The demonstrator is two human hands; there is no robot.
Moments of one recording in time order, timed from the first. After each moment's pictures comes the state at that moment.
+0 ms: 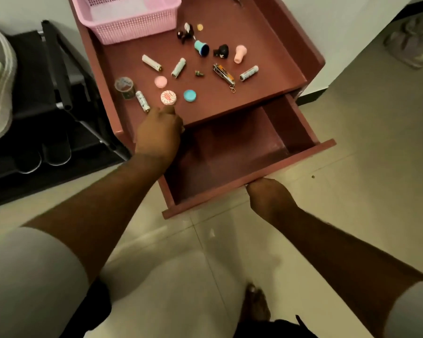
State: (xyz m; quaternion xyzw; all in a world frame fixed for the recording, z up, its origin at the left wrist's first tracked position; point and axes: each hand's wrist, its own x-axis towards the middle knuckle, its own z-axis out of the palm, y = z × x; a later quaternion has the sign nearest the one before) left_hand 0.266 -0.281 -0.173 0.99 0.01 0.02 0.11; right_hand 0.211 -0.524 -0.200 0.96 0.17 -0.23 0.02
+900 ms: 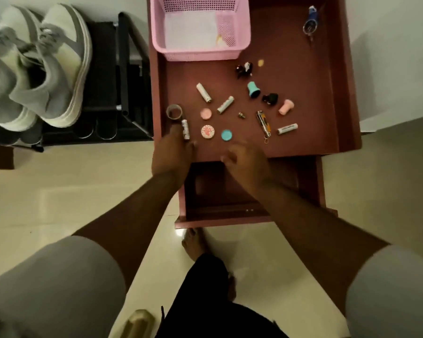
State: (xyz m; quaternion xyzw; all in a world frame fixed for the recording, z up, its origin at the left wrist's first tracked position) left_hand 0.284 -0.268 -0.106 0.86 0.38 -0.06 0.35; right_hand 0.355 -0.418 -0.112 0.91 0.27 -0.22 -0.23
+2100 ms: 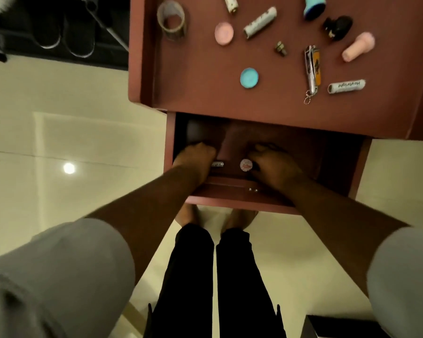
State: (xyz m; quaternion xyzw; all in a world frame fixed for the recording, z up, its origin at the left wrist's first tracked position) left_hand 0.252 -0.334 -0.232 0.86 0.18 -0.42 0.21; right_hand 0.361 -0.501 -0.258 0.81 0.46 -0.37 0.02
